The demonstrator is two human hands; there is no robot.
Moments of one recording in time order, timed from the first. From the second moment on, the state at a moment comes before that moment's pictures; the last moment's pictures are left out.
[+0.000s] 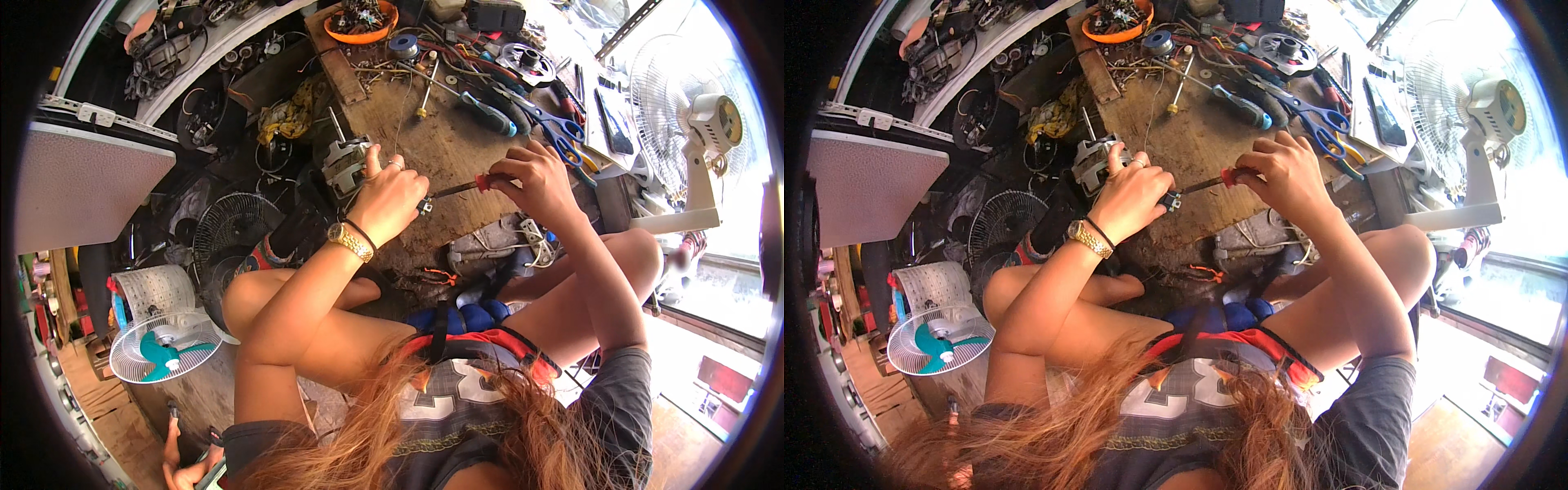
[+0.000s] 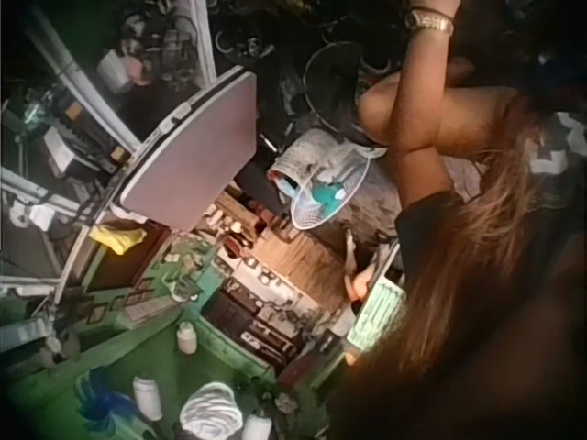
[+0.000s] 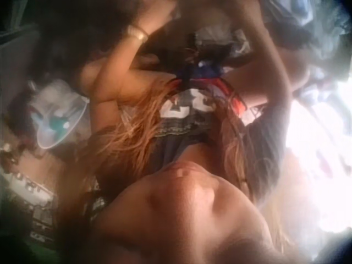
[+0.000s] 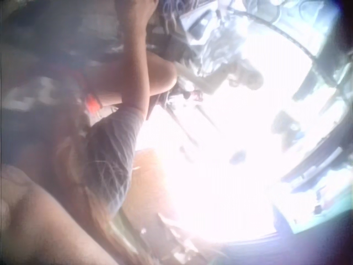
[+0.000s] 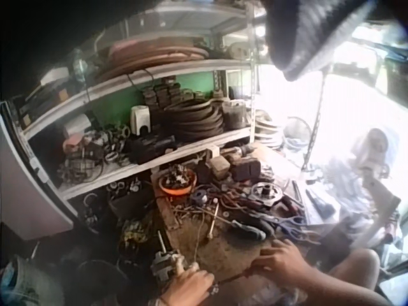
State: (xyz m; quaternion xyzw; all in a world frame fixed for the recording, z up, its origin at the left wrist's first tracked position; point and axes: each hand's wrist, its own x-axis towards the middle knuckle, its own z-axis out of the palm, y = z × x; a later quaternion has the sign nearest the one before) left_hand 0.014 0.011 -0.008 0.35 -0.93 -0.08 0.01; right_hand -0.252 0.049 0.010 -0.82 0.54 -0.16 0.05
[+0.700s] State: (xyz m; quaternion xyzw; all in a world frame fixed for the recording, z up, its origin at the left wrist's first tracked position) left_hand 0.014 0.011 -0.010 0.35 -0.93 -0.07 0.01; right_hand -0.250 0.049 0.011 -0.83 0.54 -0.15 0.05
